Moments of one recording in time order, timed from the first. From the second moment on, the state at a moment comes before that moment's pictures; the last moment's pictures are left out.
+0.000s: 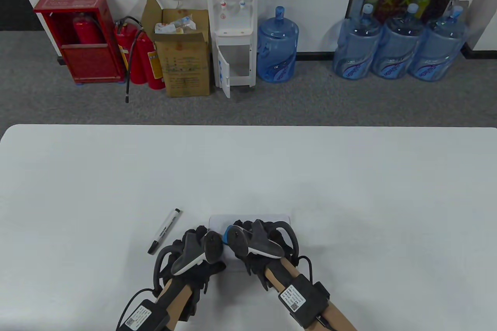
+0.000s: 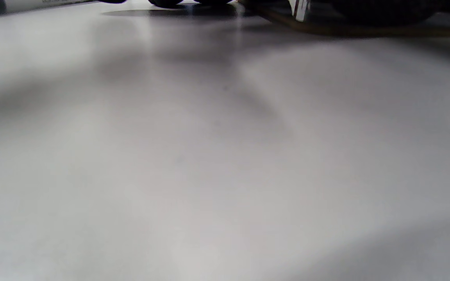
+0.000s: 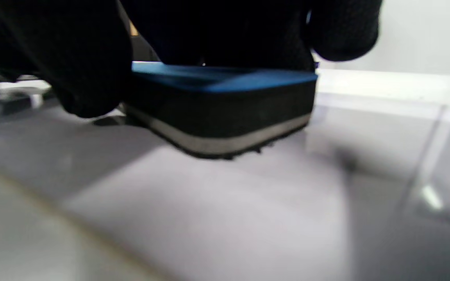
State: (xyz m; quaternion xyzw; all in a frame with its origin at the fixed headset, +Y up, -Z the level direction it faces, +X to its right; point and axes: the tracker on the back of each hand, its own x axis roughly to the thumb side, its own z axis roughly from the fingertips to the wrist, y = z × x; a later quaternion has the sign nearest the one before) left_hand -0.152 -0.781 -0.312 -0.20 -0.06 0.00 0.98; right_hand 0.000 -0.760 -0.335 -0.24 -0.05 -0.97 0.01
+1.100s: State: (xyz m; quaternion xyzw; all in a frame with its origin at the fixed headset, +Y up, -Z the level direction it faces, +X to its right) left_hand -0.153 -0.782 -0.312 -0.20 -0.06 0.01 0.98; right_hand 0.240 -0.743 -0.341 0.11 -0.04 -0.99 -0.07
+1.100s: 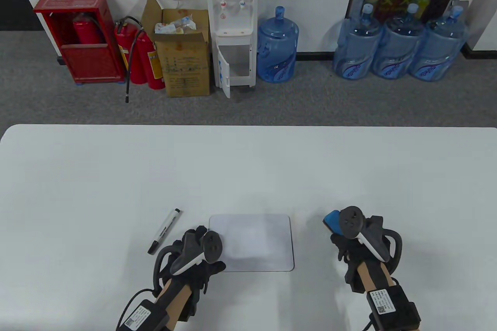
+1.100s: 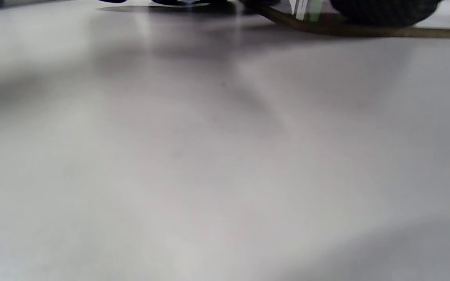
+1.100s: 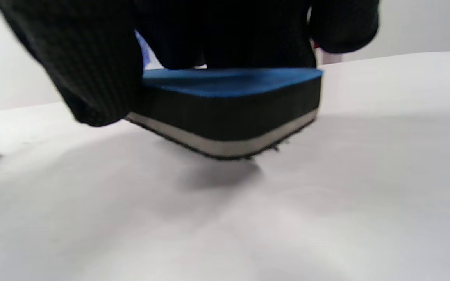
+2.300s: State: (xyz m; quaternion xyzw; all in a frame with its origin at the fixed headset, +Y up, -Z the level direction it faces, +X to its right) left_hand -0.153 -0.781 -0.314 -0.21 -0.06 0.00 0.98; right_hand 0.171 -0.741 -0.296 -0.07 0.04 -0.99 -0.10
